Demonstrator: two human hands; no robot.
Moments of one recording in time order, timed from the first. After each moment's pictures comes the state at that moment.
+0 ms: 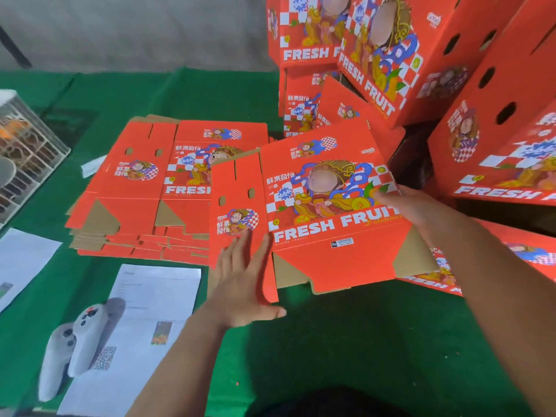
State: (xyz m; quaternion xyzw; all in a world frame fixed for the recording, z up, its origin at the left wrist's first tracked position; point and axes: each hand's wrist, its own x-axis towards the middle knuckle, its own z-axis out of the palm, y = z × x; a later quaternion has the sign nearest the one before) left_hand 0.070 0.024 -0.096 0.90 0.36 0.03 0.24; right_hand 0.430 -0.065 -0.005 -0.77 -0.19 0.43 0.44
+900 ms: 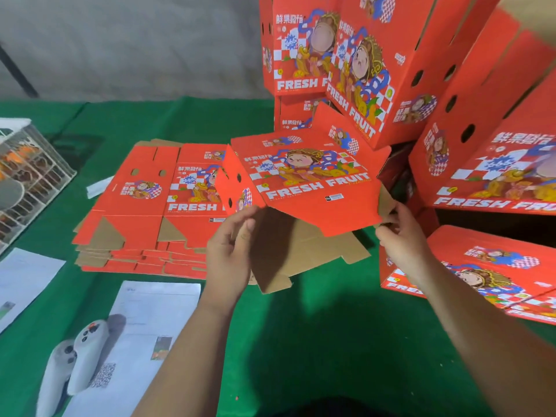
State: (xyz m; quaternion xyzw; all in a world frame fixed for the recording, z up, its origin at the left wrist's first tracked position) left_hand 0.106 0.026 -0.015 0.63 0.34 0.48 0.51; right_hand 0.405 -0.106 -0.040 -0.77 -0.32 0.22 0.51
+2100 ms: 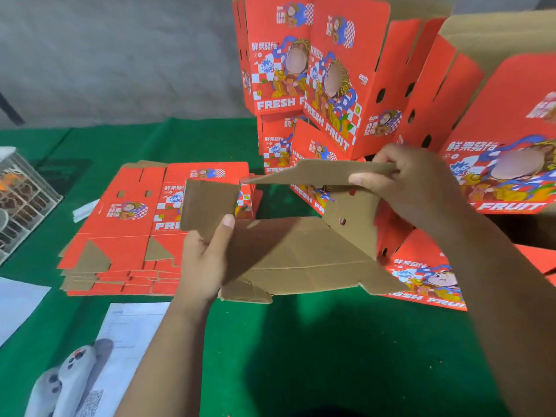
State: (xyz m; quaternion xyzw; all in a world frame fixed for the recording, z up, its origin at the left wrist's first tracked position) left_hand 0.100 0.025 0.035 0.63 0.35 0.46 0.51; right_hand 0.389 -0.113 0.129 -0.79 -0.51 -0.05 0.34
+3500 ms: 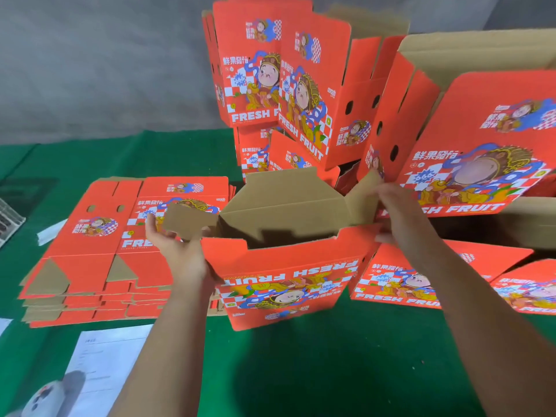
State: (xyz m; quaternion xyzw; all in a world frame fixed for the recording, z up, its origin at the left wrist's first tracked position) left_hand 0.152 0.072 0.006 0.38 0.41 0.57 0.60; right_hand 0.420 -0.141 0.065 -0.73 -0.36 0.16 0.56
